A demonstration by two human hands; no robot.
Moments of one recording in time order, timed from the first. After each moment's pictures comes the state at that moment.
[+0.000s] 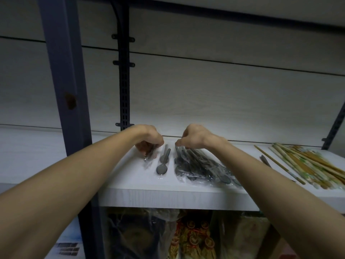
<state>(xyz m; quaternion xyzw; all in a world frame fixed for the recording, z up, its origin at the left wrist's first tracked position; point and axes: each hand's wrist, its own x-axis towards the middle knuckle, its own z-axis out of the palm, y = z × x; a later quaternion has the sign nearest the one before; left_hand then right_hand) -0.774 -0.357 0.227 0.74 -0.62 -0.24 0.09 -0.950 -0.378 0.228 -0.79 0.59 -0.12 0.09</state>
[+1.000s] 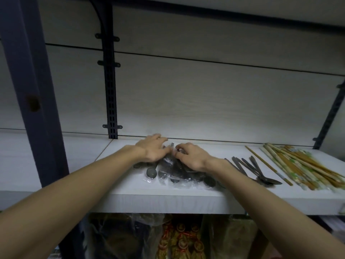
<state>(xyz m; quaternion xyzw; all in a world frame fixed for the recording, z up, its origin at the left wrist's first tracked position) -0.817 -0.370 0.181 0.65 -0.75 -0.04 0.08 -1.000 -0.380 0.172 -0.82 0.53 -0.14 0.12</state>
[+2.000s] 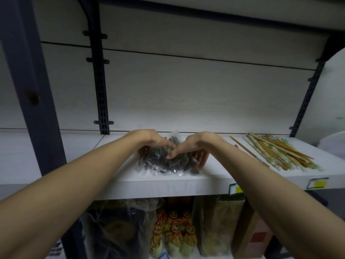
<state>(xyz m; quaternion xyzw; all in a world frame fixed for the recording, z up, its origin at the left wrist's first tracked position) -0.857 -0.326 0.226 0.74 -0.63 -0.21 0.04 -1.014 -0.329 0.231 -0.67 0.67 0.04 0.30</state>
